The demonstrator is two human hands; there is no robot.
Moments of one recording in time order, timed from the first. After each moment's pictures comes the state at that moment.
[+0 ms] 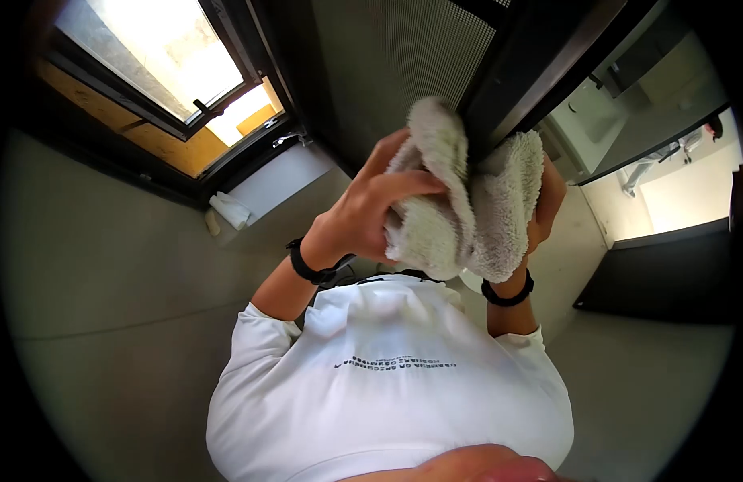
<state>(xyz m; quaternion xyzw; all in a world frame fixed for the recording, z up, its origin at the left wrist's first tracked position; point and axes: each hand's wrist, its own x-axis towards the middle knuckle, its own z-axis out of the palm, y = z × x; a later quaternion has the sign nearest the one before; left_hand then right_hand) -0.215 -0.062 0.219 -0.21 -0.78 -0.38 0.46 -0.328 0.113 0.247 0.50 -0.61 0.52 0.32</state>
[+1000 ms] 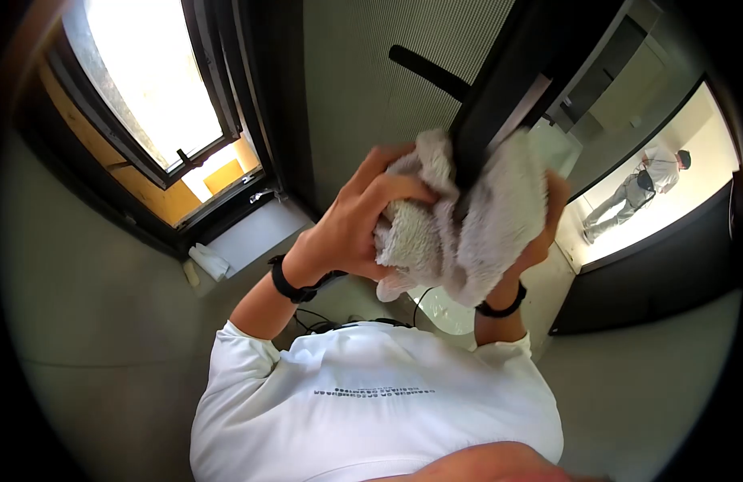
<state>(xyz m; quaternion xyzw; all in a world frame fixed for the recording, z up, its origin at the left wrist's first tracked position) -0.222 -0.075 0.285 -0.26 -0.76 -0.36 0.47 -0.329 0.106 0.320 0.50 -0.58 0.54 0.35</state>
